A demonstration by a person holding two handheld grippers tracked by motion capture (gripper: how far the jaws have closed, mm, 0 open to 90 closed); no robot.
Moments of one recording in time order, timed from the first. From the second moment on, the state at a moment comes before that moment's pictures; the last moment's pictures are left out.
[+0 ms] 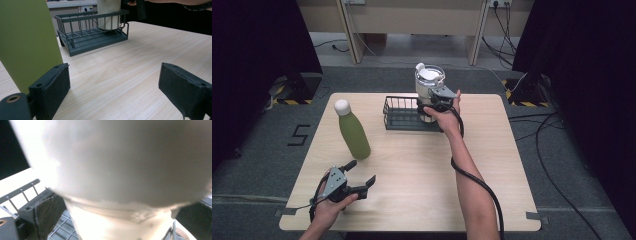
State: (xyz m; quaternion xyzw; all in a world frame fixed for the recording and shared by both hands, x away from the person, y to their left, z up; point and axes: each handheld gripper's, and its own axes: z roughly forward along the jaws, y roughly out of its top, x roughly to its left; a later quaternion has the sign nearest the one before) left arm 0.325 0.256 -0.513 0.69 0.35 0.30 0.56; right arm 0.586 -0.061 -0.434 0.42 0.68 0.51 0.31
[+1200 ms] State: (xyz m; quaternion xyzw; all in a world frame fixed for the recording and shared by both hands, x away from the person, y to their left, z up) left arm 0.330 0.261 -0.511 0.68 0.36 0.32 0.55; right arm 0.518 -0.115 -0.429 0.42 0.68 0.52 0.32
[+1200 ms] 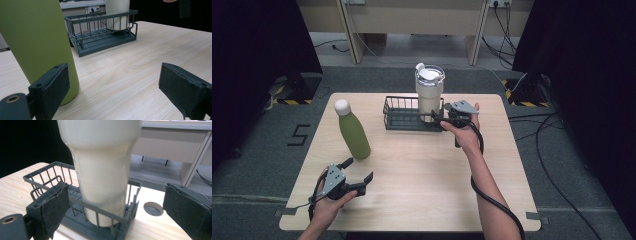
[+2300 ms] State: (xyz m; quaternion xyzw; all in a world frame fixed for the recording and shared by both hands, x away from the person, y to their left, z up) left arm 0.339 0.264 -0.502 0.67 0.37 0.36 0.54; right arm 0.411 -0.183 -0.464 0.45 0.64 0.53 0.32
